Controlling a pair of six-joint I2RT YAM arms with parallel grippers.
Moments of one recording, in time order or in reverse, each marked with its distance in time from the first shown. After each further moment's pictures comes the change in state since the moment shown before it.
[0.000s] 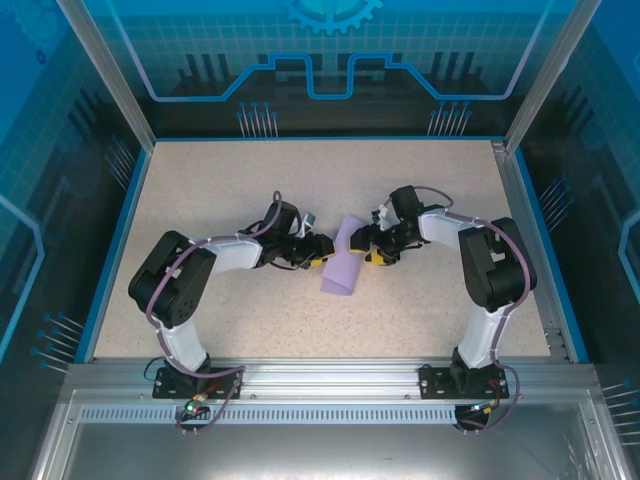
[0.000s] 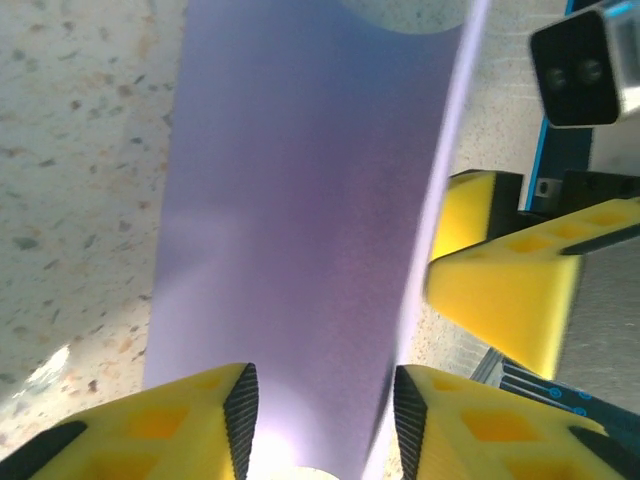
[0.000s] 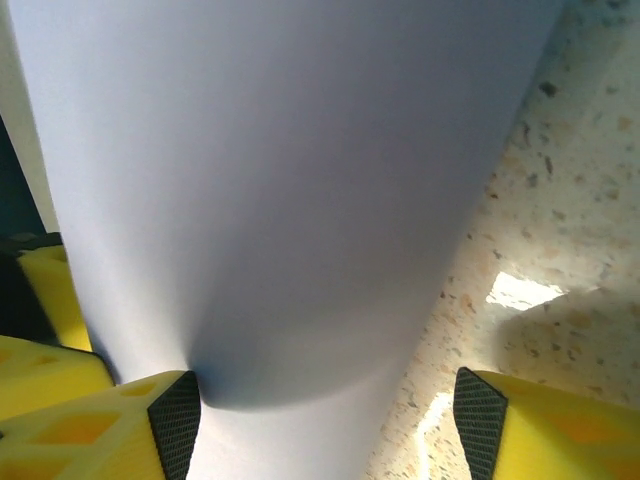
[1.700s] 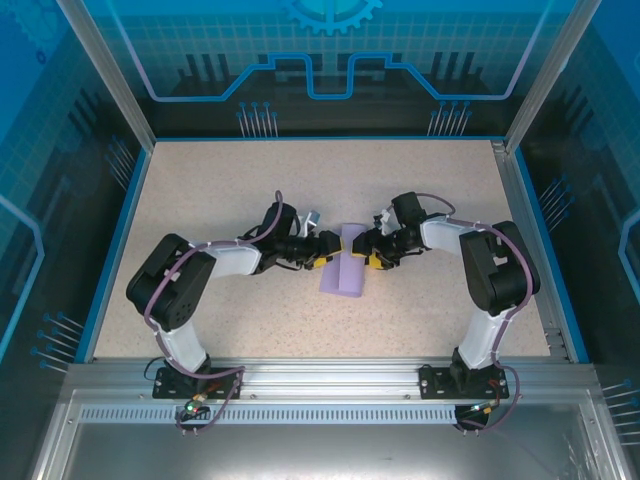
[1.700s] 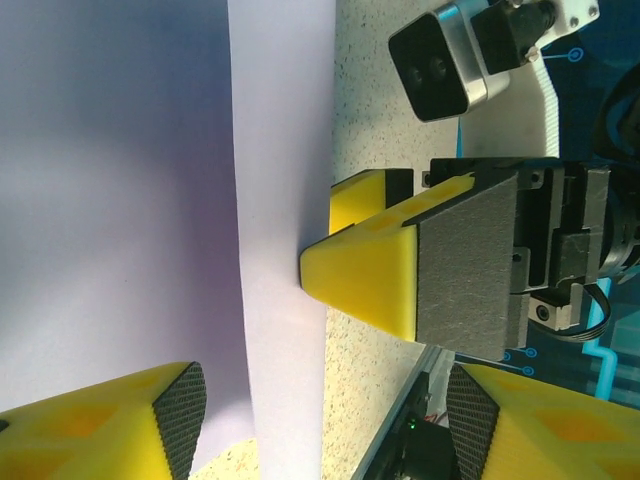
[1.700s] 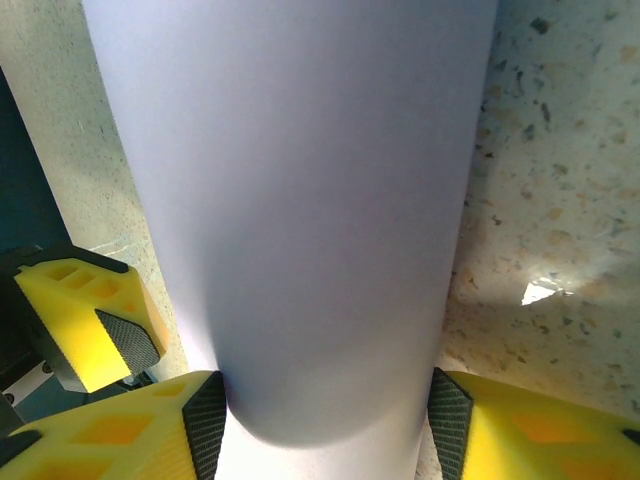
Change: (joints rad) left arm -0.020 -0.027 -0.071 0.198 0.065 -0.048; right arm 0.001 -0.031 -0.081 0.106 -0.025 0.088
